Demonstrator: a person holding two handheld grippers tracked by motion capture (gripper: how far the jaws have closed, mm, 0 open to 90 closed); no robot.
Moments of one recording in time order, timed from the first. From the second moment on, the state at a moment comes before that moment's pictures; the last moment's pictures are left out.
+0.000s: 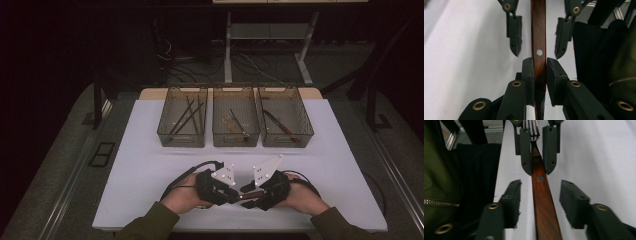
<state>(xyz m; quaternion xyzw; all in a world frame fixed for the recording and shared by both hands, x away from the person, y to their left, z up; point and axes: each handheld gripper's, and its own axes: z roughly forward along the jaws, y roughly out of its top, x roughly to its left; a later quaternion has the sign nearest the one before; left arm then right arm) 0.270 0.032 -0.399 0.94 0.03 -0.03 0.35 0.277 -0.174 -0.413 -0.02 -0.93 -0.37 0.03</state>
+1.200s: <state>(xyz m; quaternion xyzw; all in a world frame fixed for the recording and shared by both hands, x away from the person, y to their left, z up) 0.284 0.102 -0.396 0.89 0.15 0.02 0.43 0.291 -0.212 -0.402 -0.09 -0.92 -0.37 0.01</state>
